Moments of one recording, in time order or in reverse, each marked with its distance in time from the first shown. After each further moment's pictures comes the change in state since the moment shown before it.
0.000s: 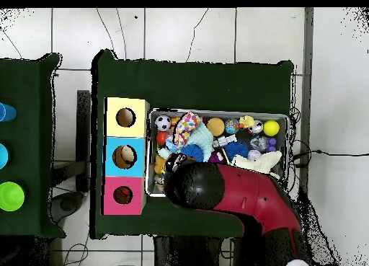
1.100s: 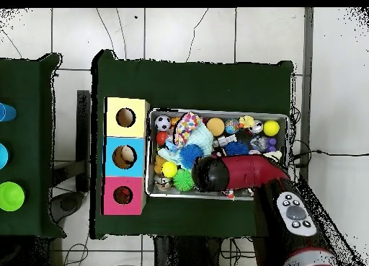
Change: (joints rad) arm -0.079 0.425 0.022 -0.183 -0.469 -0.211 0.000
